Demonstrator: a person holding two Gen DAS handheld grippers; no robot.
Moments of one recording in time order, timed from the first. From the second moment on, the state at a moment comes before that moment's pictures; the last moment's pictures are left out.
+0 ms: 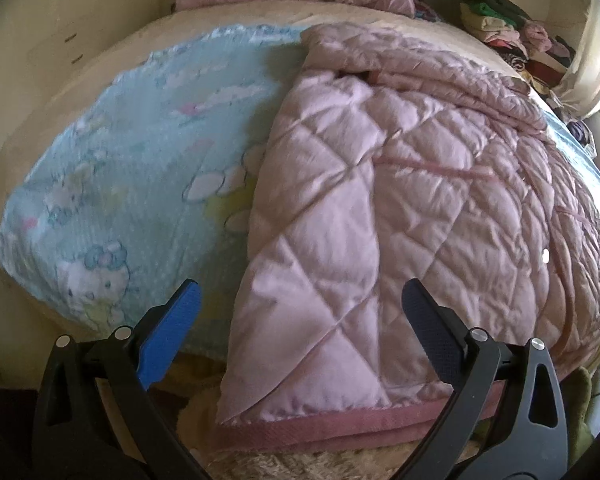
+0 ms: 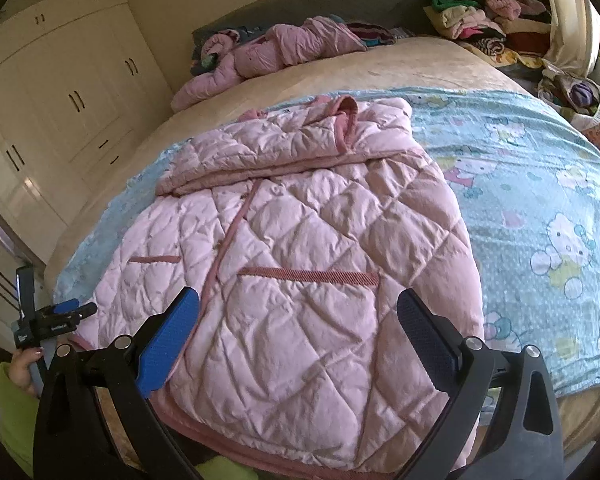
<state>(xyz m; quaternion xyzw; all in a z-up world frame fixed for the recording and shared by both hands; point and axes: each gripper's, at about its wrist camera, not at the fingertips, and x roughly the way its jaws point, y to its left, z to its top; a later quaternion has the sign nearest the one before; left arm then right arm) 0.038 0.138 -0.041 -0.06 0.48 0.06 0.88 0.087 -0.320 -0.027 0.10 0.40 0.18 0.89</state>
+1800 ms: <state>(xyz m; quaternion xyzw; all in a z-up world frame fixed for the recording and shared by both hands) 0.014 0.145 -0.053 -0.11 0.46 0.00 0.88 0.020 -0.397 -0.097 0.19 0.48 0.17 0.84</state>
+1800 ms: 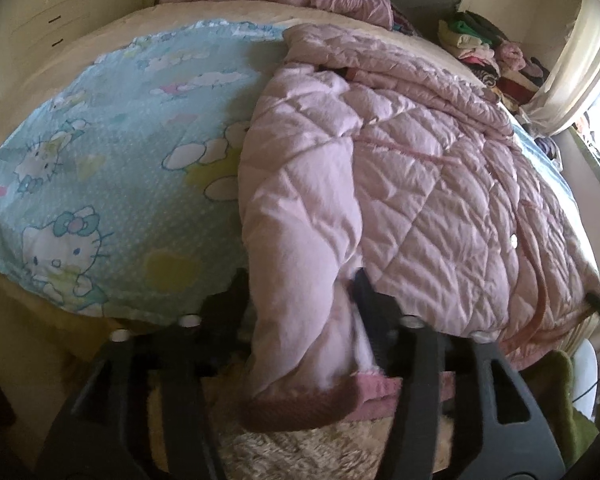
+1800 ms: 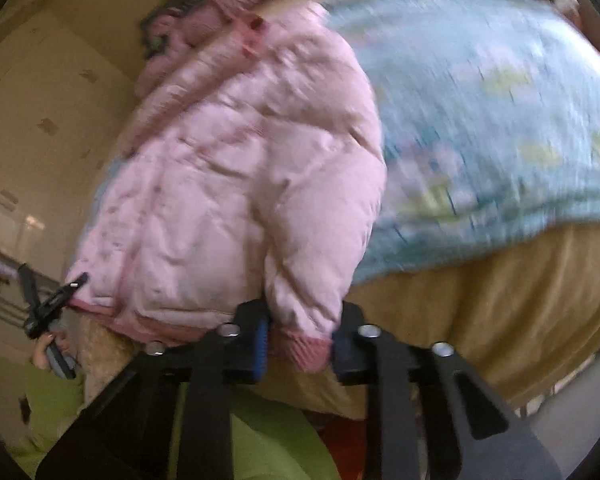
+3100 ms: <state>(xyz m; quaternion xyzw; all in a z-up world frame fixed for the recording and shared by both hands) 0.074 0.131 0.076 -0.11 0.30 -0.03 0.95 0.113 -0.387 0.051 0.19 0.25 0.21 0.92</state>
